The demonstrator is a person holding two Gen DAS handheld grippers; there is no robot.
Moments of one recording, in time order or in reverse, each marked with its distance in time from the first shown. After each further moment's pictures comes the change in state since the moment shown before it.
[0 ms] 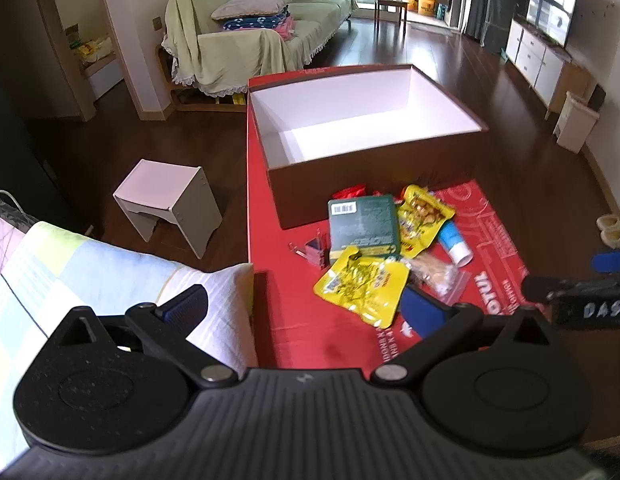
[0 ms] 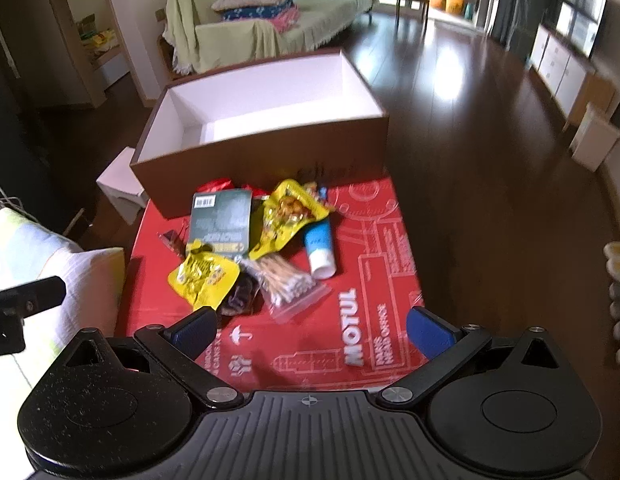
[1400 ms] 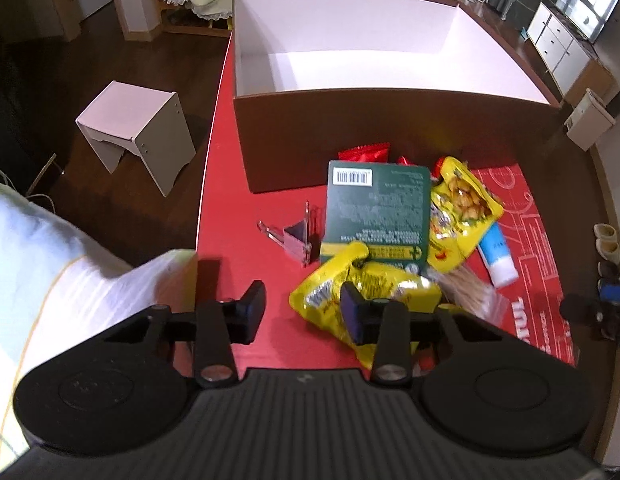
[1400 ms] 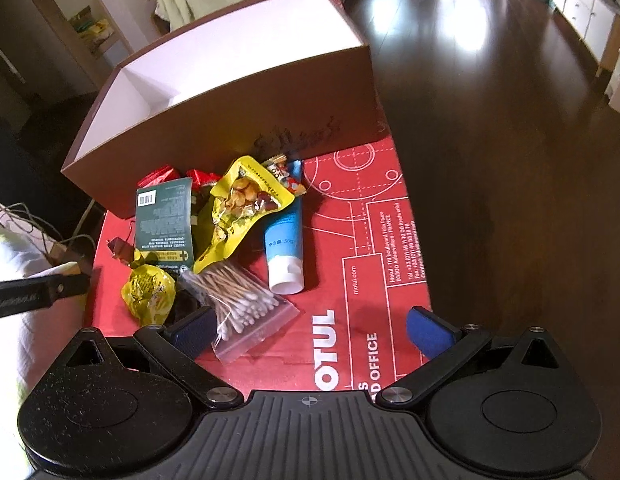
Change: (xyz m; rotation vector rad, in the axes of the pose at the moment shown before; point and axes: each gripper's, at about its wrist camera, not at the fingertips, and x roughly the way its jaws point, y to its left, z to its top) left arm 0.156 0.002 0.027 -0.146 0.208 -0.078; right arm 0.109 -0.077 0.037 0.055 0.138 0.115
